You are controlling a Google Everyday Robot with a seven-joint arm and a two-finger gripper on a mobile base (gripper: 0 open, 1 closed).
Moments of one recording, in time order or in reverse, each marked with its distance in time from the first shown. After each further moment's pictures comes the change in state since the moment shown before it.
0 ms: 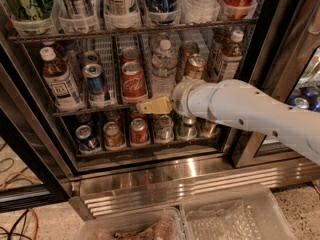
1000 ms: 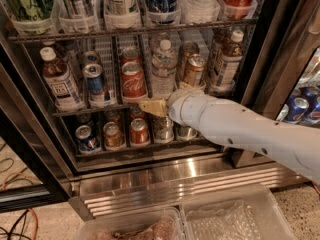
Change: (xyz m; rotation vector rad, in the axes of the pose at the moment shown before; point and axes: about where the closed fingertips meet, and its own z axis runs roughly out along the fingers) arm 0.004 0.007 0.001 0.113 -0.066 0.074
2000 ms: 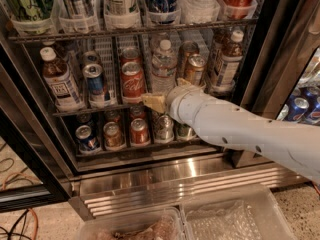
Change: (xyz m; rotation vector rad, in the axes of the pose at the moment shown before) arm -0.010 -0.004 0.003 0.055 -0.034 -0.040
